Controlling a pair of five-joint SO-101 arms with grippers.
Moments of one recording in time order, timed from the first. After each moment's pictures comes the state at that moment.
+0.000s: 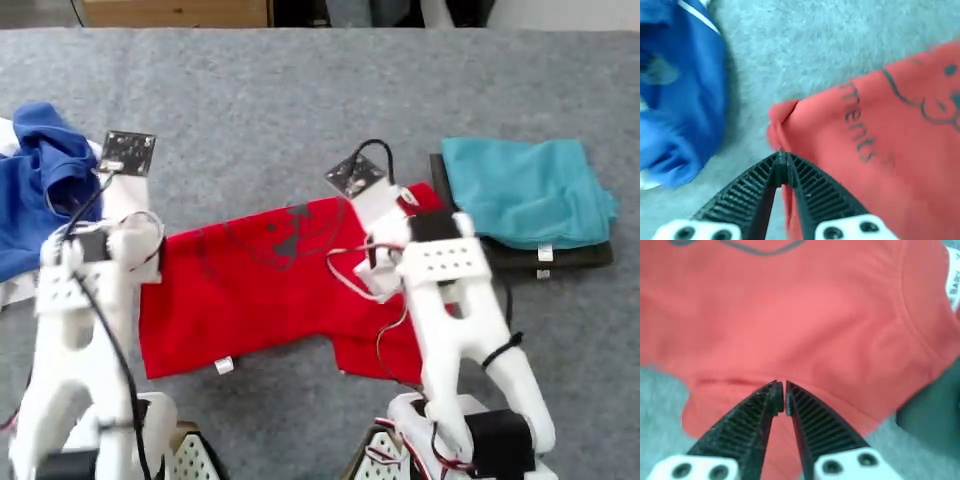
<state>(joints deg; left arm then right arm) -10.5 -31.8 44.5 59.4 -9.8 -8.3 -23.1 45.9 64.6 29.7</state>
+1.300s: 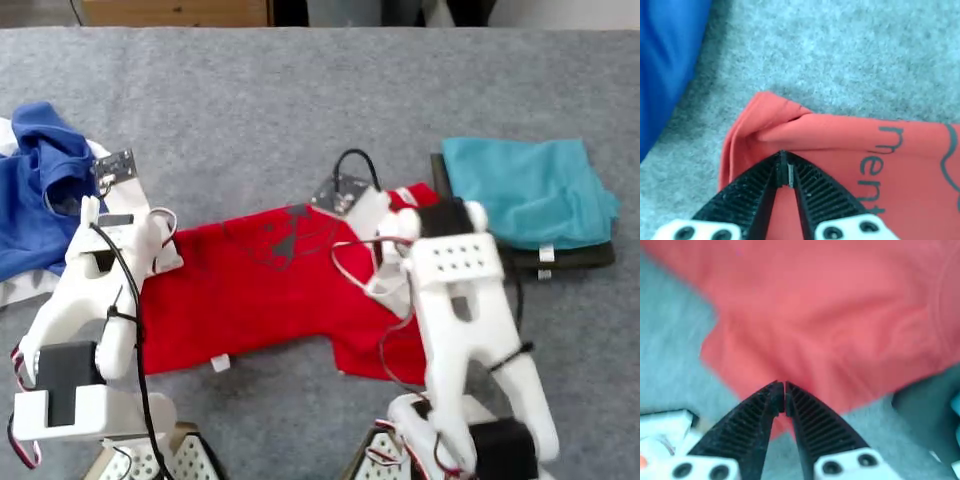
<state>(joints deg) -12.1 -4.1 43.3 42.8 13.3 -9.1 -22.7 36.8 81.9 43.1</state>
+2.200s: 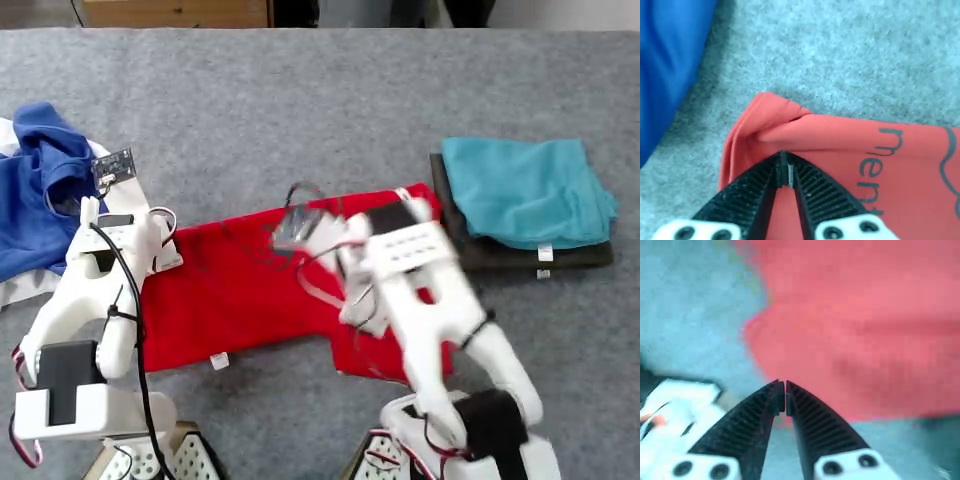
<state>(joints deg) -12.3 -4.0 43.3 41.6 13.4 -14.5 -18.9 31.5 89.5 45.8</state>
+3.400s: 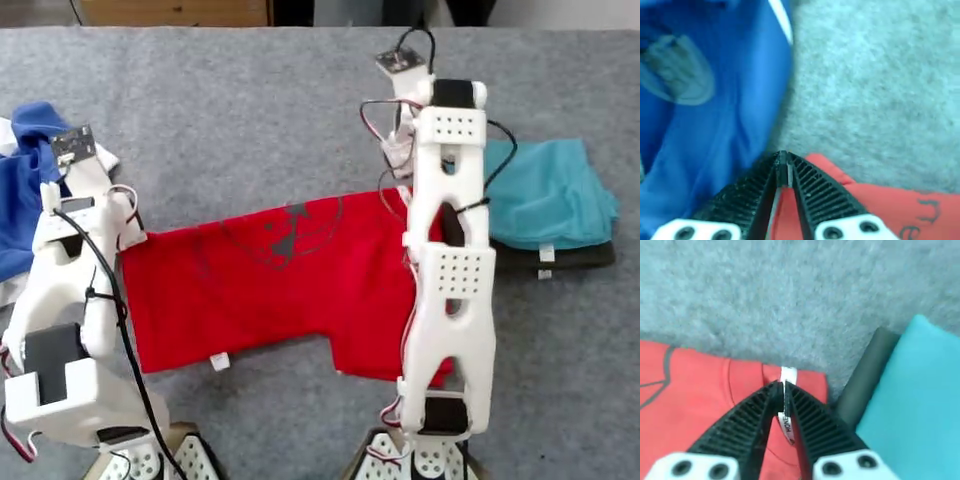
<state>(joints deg) -20.9 1.1 33.5 39.4 6.5 2.5 59.5 -70.9 100.4 24.9</state>
